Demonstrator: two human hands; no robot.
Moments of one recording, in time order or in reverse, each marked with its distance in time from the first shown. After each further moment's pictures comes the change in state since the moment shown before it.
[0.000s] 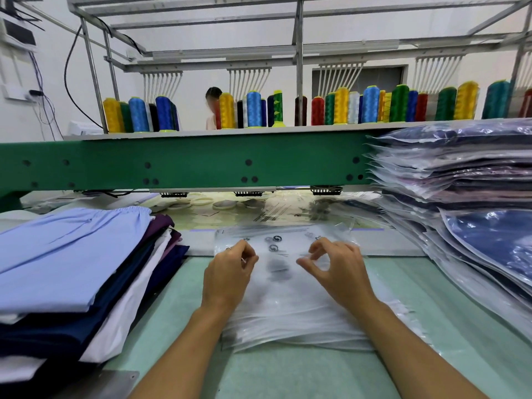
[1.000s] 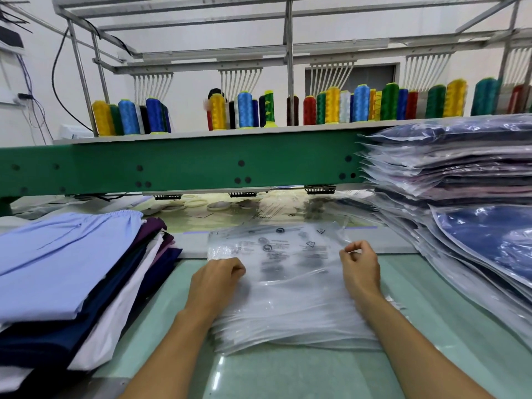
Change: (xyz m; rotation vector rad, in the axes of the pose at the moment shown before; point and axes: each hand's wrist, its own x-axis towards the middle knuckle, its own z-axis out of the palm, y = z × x) left_hand 0.005 -0.022 -0.001 0.188 -0.294 -0.003; right_hand 0.002 0.045 0.006 0.452 0.236 0.846
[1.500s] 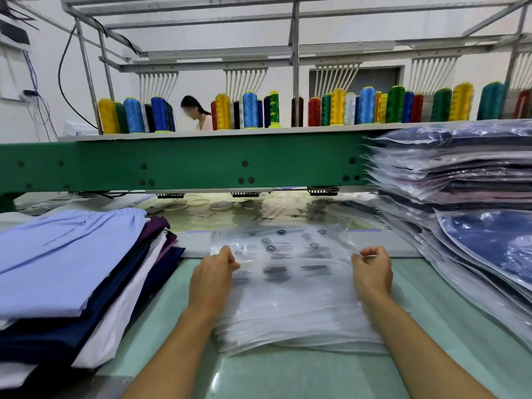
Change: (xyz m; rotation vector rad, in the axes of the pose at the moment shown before) left_hand 0.000 0.001 0.000 -0.035 0.174 -0.094; right_hand 0.004 -0.002 -0.007 -0.007 0.119 0.090
